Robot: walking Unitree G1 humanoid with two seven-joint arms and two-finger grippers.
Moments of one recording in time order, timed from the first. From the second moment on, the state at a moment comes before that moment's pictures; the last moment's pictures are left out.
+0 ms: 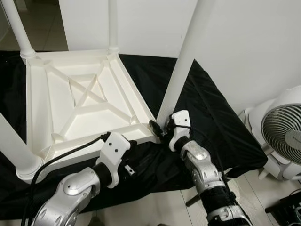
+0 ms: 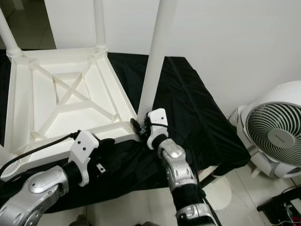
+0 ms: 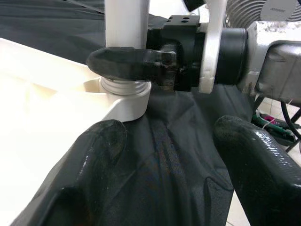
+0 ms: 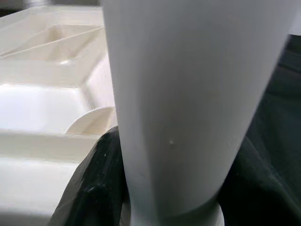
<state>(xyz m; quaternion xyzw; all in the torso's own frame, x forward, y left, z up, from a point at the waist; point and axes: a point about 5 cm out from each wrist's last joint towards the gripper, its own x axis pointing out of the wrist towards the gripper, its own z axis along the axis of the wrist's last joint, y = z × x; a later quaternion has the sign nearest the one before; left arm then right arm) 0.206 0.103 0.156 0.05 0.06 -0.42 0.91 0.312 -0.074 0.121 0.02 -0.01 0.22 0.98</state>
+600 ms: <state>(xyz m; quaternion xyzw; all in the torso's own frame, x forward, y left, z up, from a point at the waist) 0.206 0.101 0.157 0.05 0.06 -0.42 0.90 0.305 -0.072 0.124 0.03 0.00 0.18 0.98</state>
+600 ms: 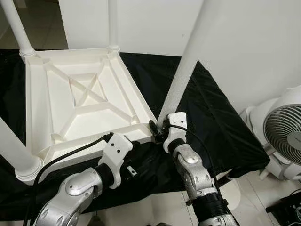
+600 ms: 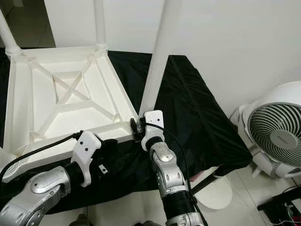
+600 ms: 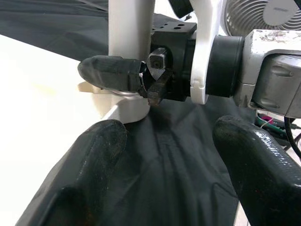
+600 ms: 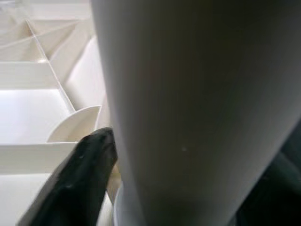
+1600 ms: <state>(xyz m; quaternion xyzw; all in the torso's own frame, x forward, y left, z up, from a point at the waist) 0.207 0.105 0.158 0.05 0.06 -0.41 0.91 0.332 -0.126 0.143 -0.08 -0.02 0.47 0.88</state>
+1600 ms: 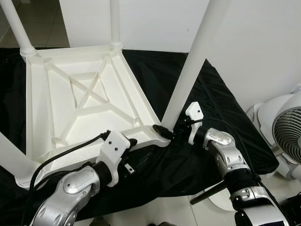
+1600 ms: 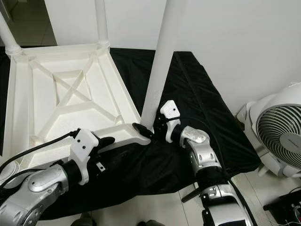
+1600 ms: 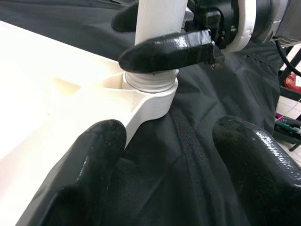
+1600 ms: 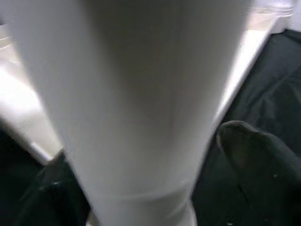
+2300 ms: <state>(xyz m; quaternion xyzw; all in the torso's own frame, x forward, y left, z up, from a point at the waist) 0.203 0.102 0.160 0.05 0.05 -0.42 0.90 0.324 -0.120 0.130 -0.05 -0.04 0.44 0.89</state>
